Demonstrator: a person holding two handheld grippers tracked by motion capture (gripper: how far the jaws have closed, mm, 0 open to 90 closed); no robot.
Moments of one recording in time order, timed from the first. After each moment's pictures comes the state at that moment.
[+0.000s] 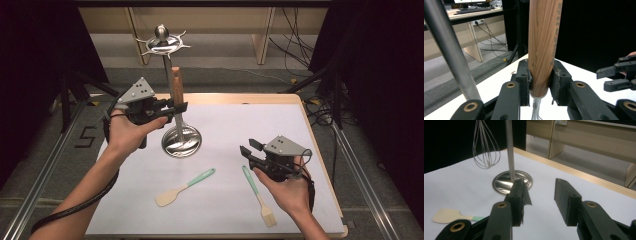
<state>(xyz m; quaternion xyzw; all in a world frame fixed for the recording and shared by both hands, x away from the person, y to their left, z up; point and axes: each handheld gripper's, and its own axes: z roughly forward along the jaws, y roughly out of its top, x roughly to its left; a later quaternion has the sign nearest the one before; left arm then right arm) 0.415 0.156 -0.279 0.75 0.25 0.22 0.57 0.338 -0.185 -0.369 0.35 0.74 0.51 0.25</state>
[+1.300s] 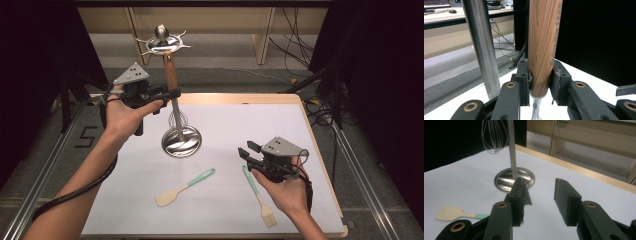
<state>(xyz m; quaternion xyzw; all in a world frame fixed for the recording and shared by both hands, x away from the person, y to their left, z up) 0.440 0.165 -0.269 0.73 0.31 0.21 0.58 0.337 -0.182 -0.371 0.36 0.75 0.50 0.24</state>
